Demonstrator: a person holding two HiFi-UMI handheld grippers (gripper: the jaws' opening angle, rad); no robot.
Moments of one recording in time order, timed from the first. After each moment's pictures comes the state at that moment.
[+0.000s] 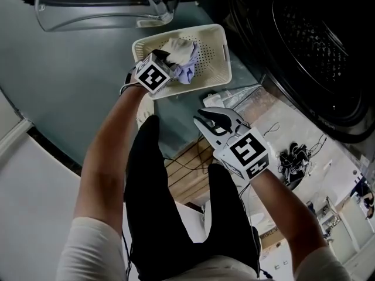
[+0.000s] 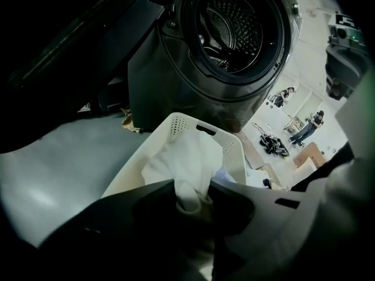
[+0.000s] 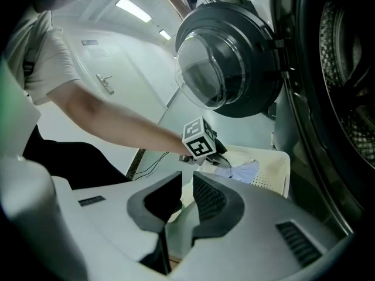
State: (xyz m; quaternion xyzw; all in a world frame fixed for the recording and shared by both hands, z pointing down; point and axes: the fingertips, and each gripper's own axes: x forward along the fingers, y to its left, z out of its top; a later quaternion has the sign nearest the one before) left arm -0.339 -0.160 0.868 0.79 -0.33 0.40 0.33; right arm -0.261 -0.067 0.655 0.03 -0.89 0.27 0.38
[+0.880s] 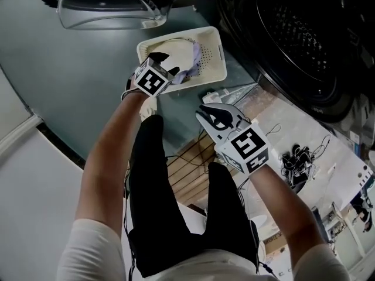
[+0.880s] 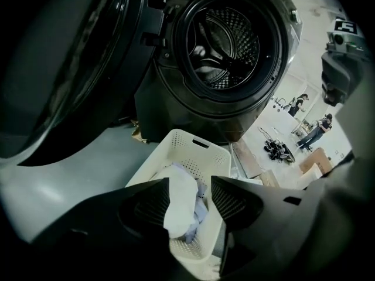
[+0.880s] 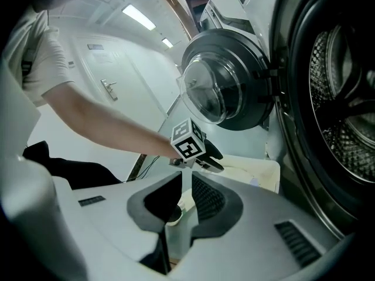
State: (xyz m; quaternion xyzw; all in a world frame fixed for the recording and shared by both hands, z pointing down) left arm -0.334 -0.149 0.790 0.77 -0.38 0.40 0.32; right arm -0.238 -0.068 0.599 0.05 -0.90 0.26 0.34
